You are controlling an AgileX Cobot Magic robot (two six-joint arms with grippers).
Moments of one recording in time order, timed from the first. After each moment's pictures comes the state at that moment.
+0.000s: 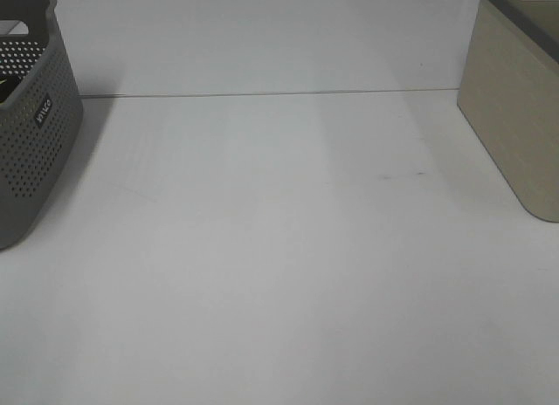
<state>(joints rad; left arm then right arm) -0.03 0.00 -0.51 -0.08 1.04 0.16 0.00 0.08 -0.51 0.07 1.06 -0.06</state>
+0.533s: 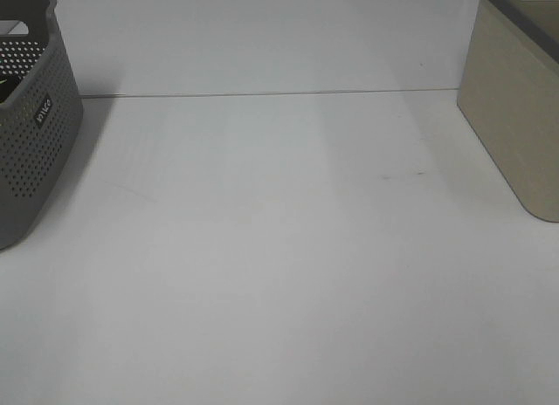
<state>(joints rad) -0.03 0.00 -0.51 -0.08 1.04 0.16 0.00 0.00 -0.51 0.08 1.06 -0.06</state>
